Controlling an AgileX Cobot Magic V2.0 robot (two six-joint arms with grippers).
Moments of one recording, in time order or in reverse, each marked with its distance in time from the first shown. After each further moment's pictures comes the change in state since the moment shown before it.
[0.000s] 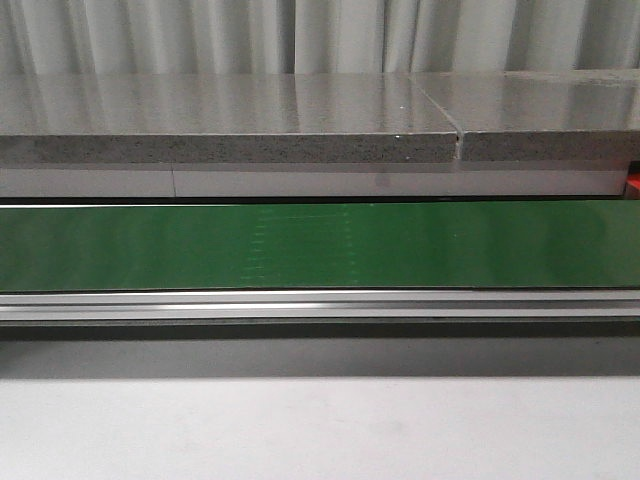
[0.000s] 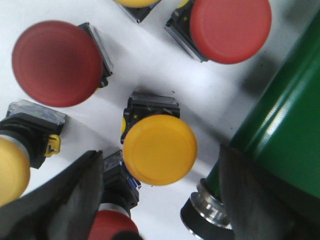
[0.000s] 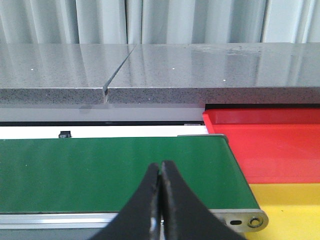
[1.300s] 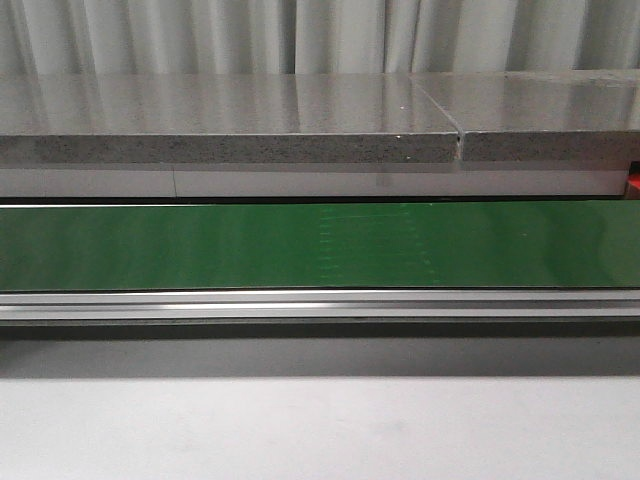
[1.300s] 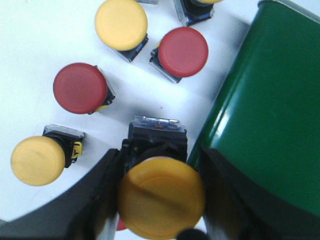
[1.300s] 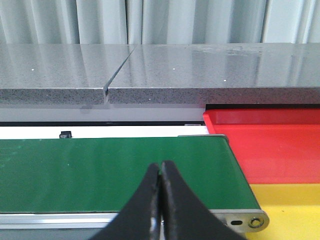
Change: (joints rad) left arm -0.010 -0.190 -0.012 0.000 0.020 0.095; right arm 0.000 0.000 0.000 0.000 0.000 0.000
